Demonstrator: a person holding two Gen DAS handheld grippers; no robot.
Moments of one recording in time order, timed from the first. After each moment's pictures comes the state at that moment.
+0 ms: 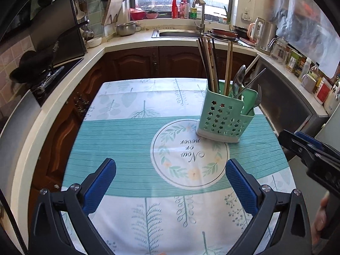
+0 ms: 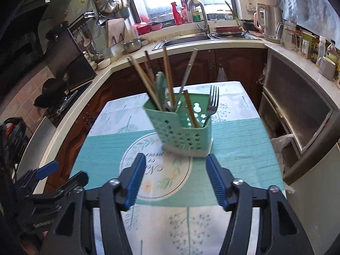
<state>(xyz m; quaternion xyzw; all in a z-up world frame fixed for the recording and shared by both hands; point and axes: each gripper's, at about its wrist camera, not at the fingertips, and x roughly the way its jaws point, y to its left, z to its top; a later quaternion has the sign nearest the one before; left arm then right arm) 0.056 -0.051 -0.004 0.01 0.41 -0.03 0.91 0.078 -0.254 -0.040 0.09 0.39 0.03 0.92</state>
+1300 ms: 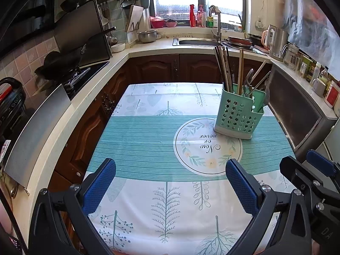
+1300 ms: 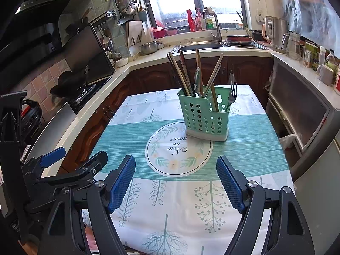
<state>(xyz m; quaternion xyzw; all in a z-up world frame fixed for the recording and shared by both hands) 0.001 -0.032 0.011 0.01 0.39 0.03 0.92 -0.014 -0.186 0.006 0.08 0.37 0.05 0.92</state>
